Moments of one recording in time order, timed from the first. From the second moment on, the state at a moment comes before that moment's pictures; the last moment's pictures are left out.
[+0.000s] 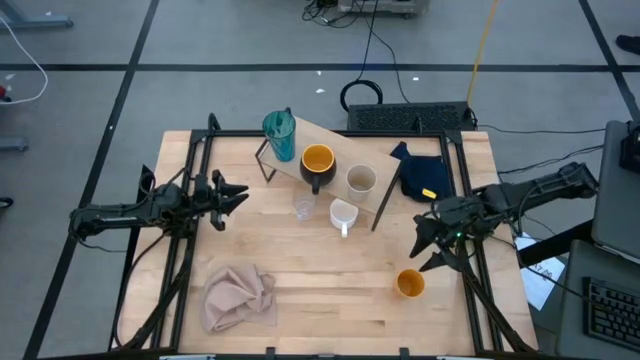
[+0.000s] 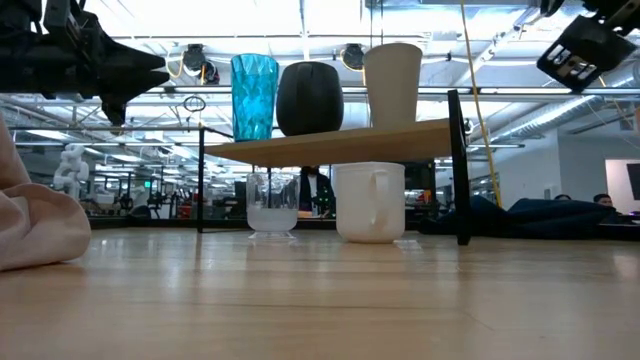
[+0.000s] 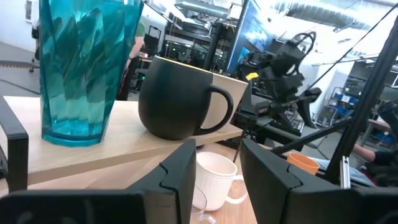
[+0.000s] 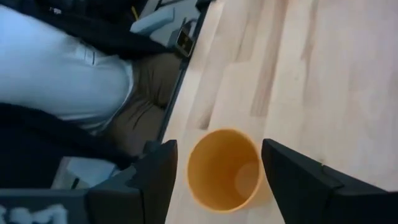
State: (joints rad) left arm 0.08 0.08 0.04 0.19 -0.13 -0.27; right arm 0.28 0.72 0.62 -0.55 -0.42 0.40
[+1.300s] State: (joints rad) left arm 0.08 0.08 0.04 0.18 -0.13 -0.27; right arm 0.34 1.09 0.62 -0.62 -0.32 0.38
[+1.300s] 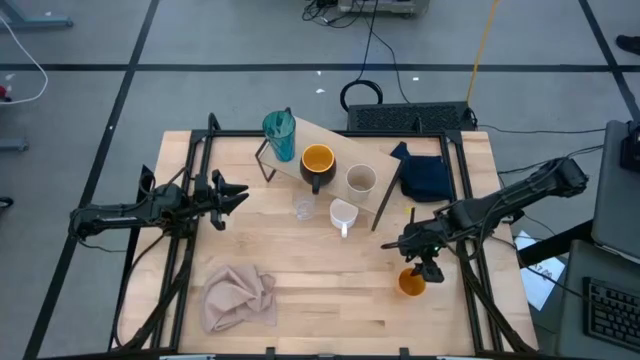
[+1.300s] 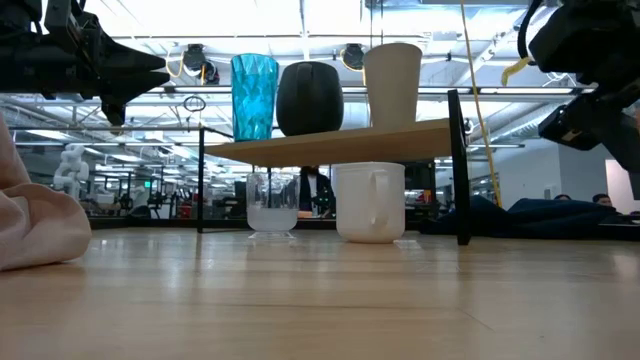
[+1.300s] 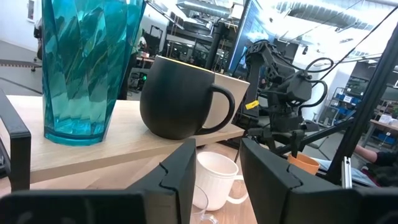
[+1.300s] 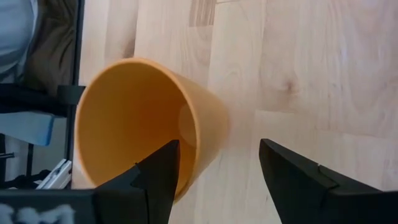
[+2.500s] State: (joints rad) left arm 0.08 0.08 0.04 0.18 -0.13 -0.27; right arm 0.44 1.09 0.60 -0.41 -0.32 0.23
